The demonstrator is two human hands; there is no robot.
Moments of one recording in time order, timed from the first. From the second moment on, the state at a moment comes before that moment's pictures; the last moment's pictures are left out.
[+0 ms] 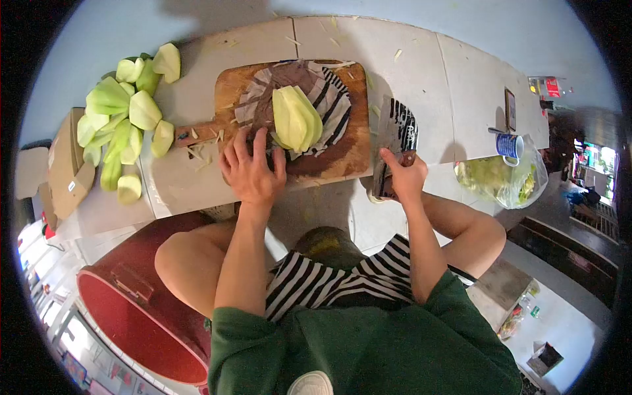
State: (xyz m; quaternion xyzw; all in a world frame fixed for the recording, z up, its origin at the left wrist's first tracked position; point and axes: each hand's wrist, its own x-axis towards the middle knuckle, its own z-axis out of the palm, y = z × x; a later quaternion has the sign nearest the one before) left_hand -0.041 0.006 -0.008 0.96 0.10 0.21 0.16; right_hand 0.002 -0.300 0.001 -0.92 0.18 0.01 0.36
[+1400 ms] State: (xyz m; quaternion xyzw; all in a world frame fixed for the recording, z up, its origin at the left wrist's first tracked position) left_hand -0.040 0.004 -0.006 0.96 0.11 0.22 0.15; right_hand -0.051 -0.273 -0.011 -0.97 0.00 -0.07 0.24
